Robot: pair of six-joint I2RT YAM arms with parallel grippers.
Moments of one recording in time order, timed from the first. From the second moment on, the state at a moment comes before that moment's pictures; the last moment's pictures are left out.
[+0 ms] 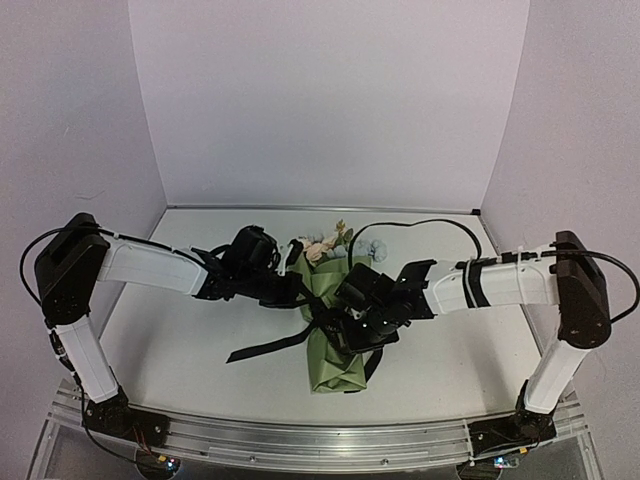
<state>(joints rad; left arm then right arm) -0.83 1.77 1.03 0.07 0.33 -0.63 1.05 1.77 1.18 -0.61 0.10 0.71</state>
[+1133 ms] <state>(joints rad) -0.75 1.66 0.78 0.08 0.16 -0.81 0.95 1.73 1.24 -0.89 0.24 0.50</state>
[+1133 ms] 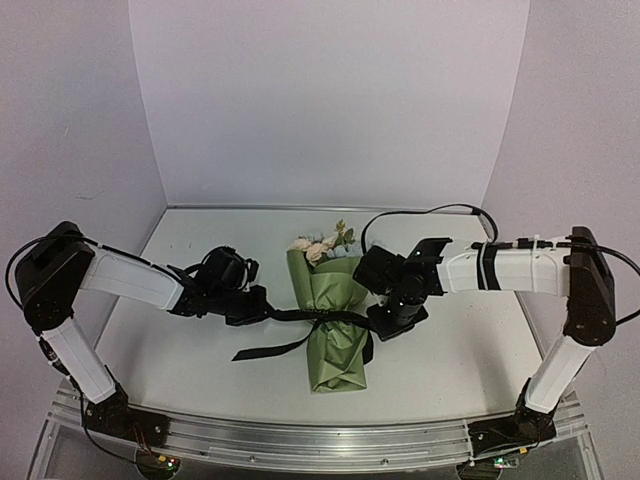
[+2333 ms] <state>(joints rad) -0.62 1.62 0.70 0.14 0.25 -0.90 1.03 1.76 1.22 -0.90 0.27 0.34</state>
